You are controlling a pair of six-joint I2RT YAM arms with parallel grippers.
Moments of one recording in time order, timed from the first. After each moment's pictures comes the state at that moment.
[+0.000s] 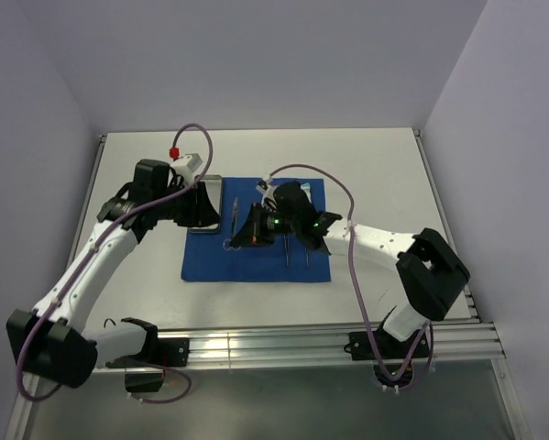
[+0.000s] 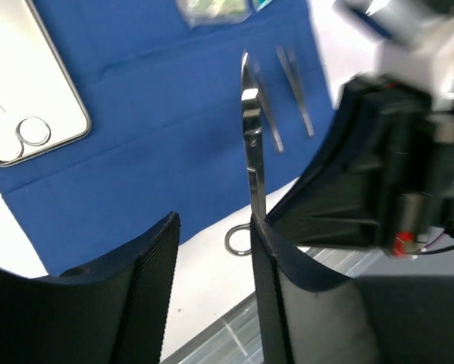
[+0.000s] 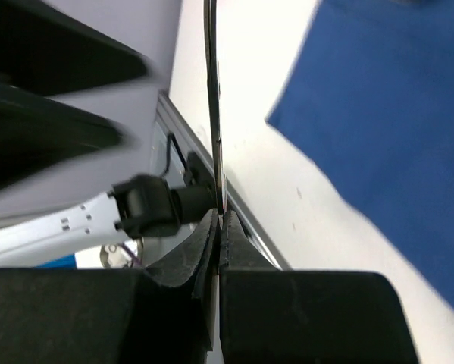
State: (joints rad) left arm -0.32 1.23 1.12 -0.67 0.42 -0.27; right arm 0.79 1.60 1.02 0.11 -0.49 0.94
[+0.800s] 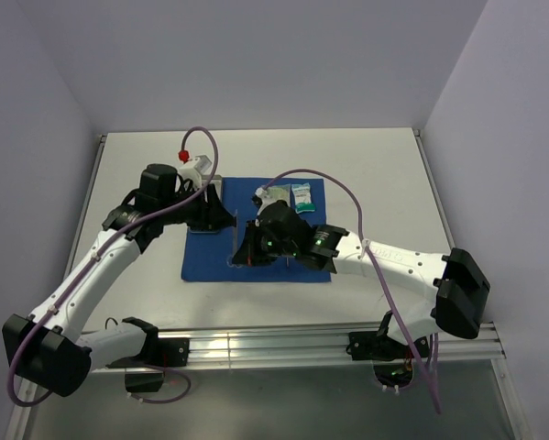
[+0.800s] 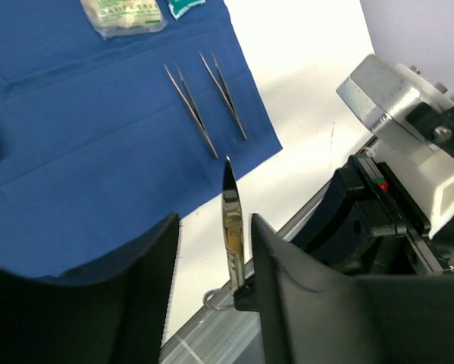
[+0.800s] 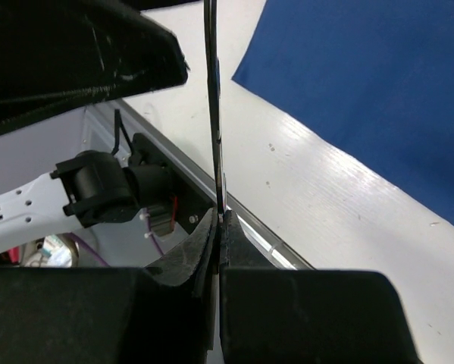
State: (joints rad) left arm -0.40 1.14 1.03 -0.51 0.51 -0.41; right arm 1.02 1.40 1.05 -0.25 -0.10 0.88
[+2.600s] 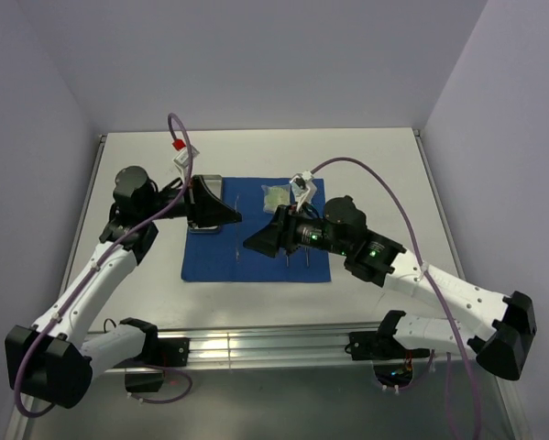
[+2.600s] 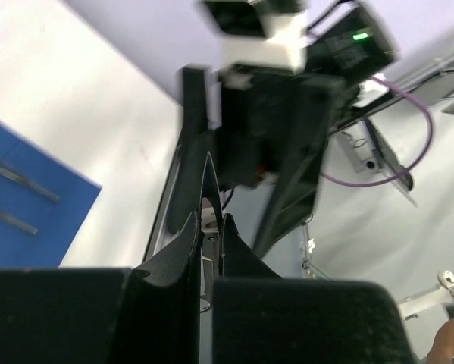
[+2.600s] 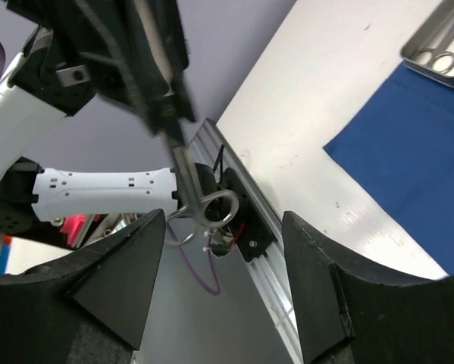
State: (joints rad) left arm -0.31 1.07 0.87 0.21 1.15 -0.81; right arm 0.88 1.03 0.86 0.00 -0.28 0.80
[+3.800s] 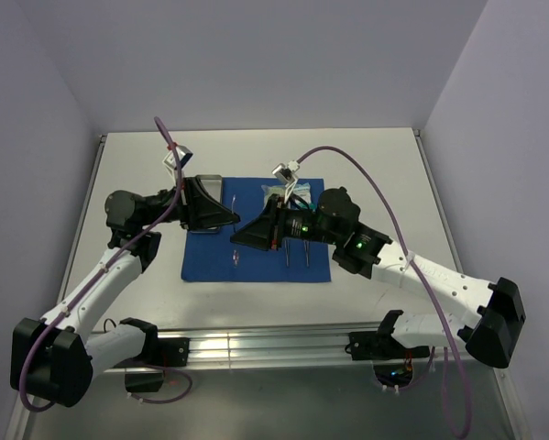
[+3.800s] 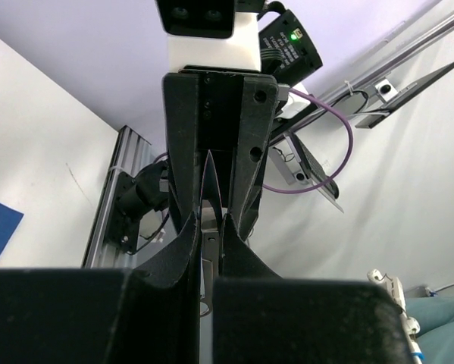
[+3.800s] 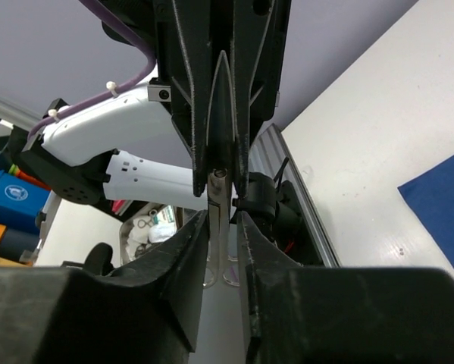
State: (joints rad) left arm -0.31 1.08 0.72 0.88 1.17 -1.38; right arm 0.90 1.15 0.93 0.23 -0.47 0.84
